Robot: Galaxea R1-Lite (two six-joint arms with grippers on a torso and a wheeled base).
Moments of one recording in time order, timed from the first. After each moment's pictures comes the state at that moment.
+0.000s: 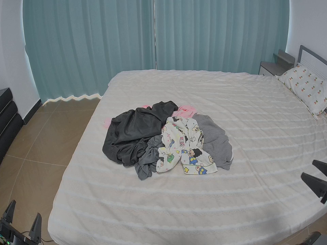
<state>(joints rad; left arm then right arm) 0.00 0.02 -0.02 0.00 0.01 0.00 0.16 0.76 -0.36 -0.14 0.28 0.19</state>
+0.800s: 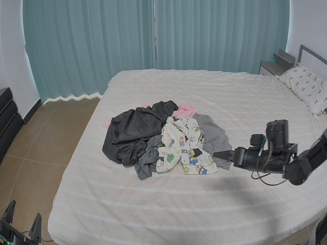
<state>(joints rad) 0.00 0.02 -0.02 0.00 0.01 0.00 0.37 1.96 -0.67 -0.77 0.25 0.58</state>
